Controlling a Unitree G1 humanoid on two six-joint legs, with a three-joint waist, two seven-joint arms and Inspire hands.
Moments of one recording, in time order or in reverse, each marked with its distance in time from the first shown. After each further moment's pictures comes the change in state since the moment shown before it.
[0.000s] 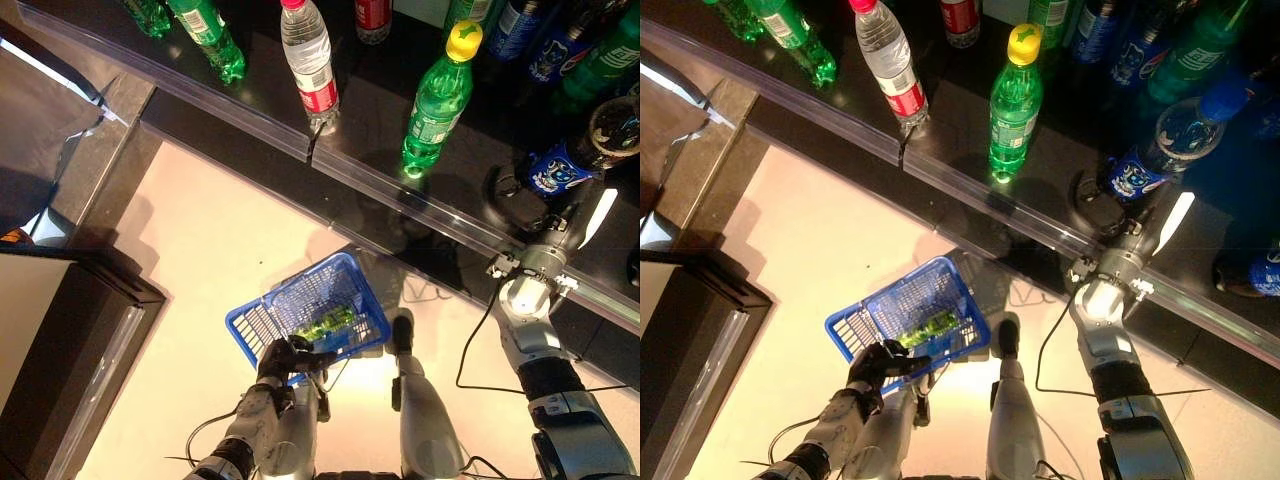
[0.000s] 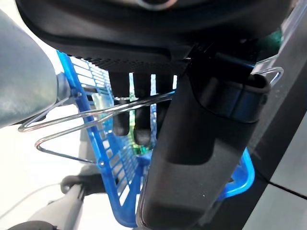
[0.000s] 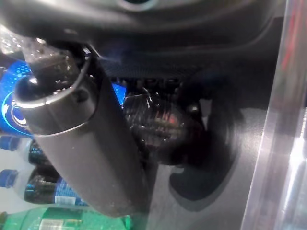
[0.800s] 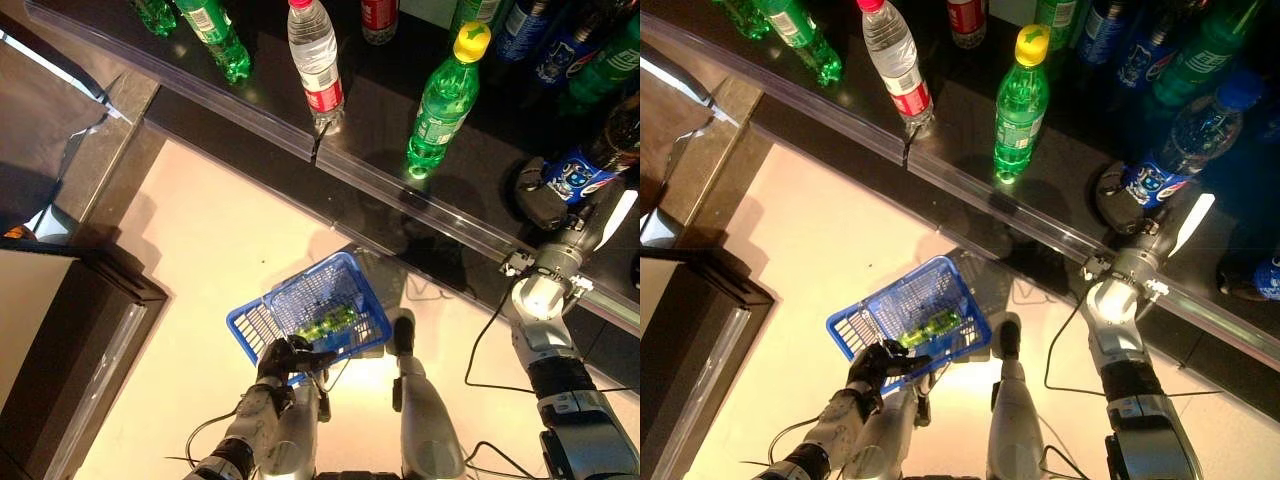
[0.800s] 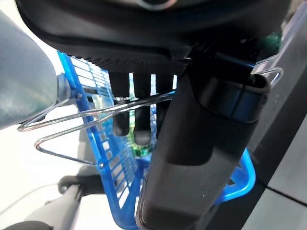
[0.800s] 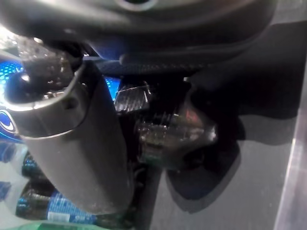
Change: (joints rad) left arm 0.000 0.000 0.009 0.002 -0.044 -0.004 -0.002; right arm 0.003 -0.034 -0.040 0.026 0.021 0.001 -0.011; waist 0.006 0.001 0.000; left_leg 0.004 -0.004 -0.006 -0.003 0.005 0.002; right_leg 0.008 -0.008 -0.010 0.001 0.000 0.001
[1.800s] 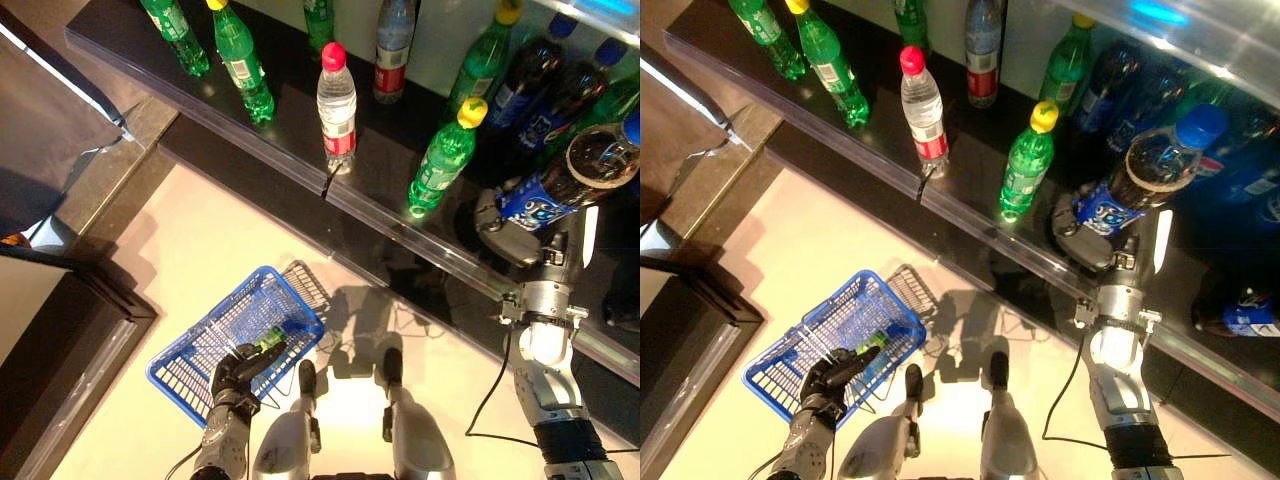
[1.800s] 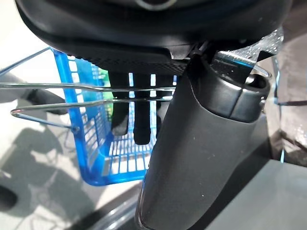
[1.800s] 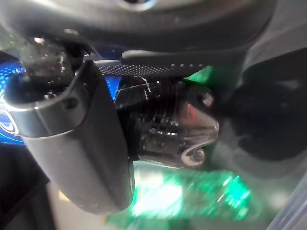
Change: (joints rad) left arm 0.185 0.025 0.270 -0.200 -0.127 -0.008 0.047; right arm 0.333 0.086 -0.041 -0.451 0.073 0.009 0.462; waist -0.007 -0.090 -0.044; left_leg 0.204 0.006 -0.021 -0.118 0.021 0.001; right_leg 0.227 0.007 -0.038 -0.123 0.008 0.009
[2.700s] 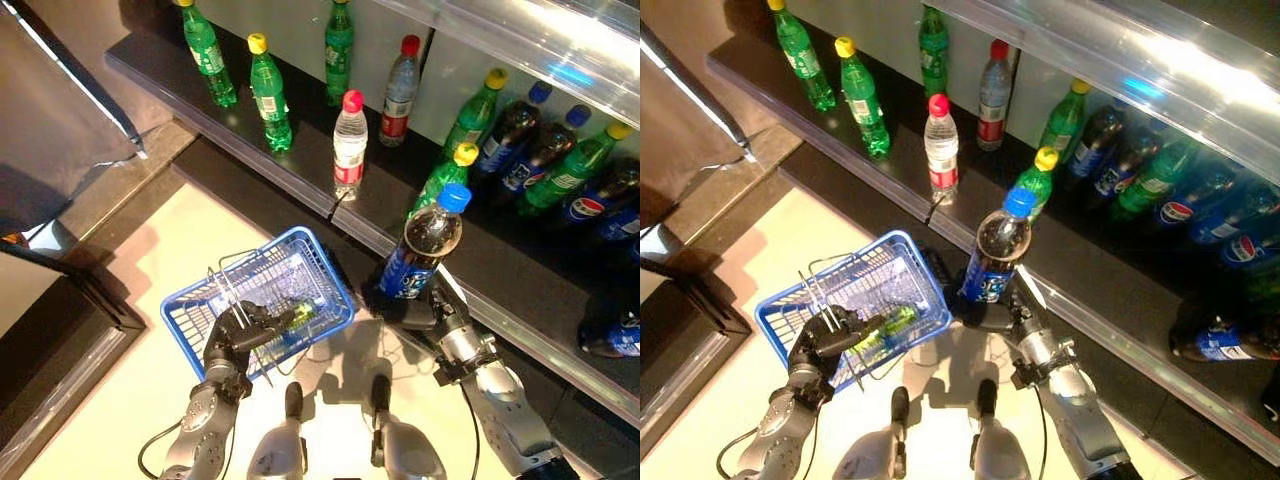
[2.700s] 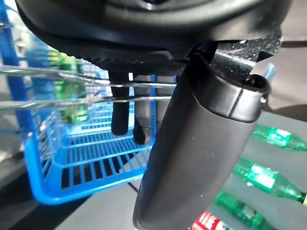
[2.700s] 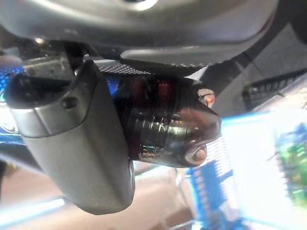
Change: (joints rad) left arm 0.162 0.167 -0.073 -0.634 0.001 0.144 0.004; right arm 0.167 -0.036 0.277 -0.107 0.057 0.227 0.356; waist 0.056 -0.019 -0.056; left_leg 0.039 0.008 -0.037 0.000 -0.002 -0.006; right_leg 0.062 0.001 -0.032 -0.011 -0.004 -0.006
